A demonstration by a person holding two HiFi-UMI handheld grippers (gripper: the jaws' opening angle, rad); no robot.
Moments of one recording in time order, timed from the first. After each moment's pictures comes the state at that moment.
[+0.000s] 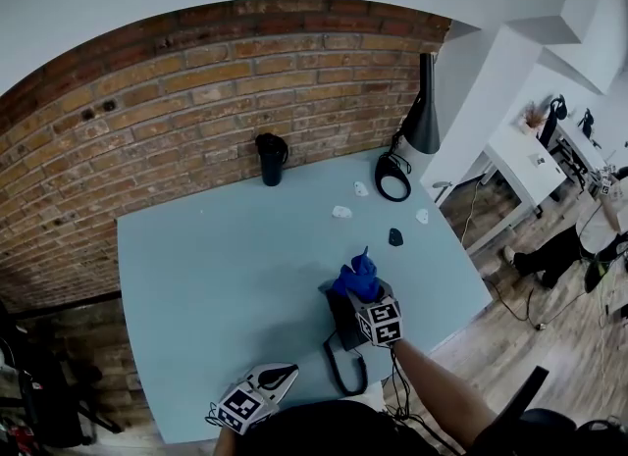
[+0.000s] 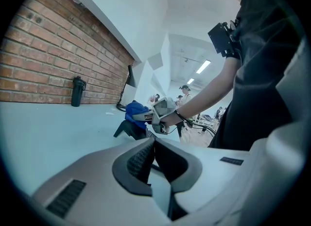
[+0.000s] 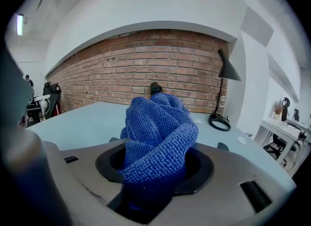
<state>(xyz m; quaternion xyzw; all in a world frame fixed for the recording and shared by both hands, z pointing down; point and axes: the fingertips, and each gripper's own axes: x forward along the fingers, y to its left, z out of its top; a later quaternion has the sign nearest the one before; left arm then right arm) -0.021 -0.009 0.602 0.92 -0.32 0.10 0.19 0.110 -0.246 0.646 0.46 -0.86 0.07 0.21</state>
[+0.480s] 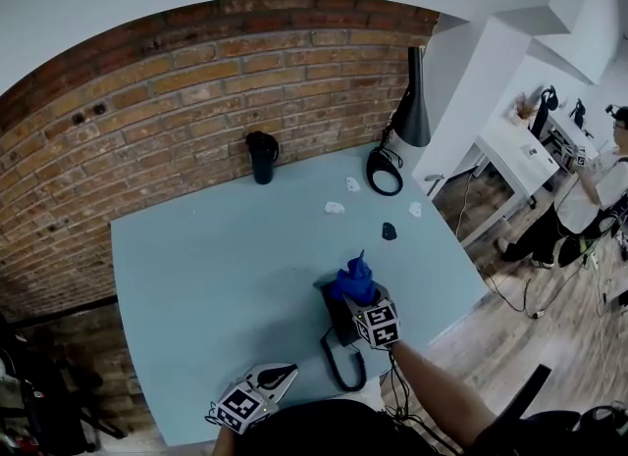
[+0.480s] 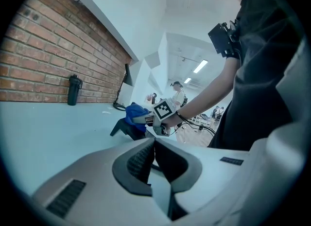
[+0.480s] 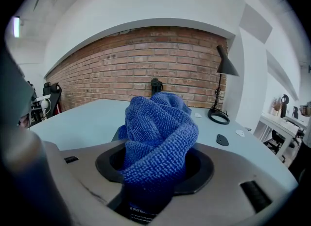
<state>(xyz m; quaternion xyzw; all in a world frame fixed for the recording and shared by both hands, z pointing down) -0.017 -0.003 0.603 0.93 -0.30 0.10 0.19 0.117 -0.224 0.658 0.46 -0.86 0.09 0.23</state>
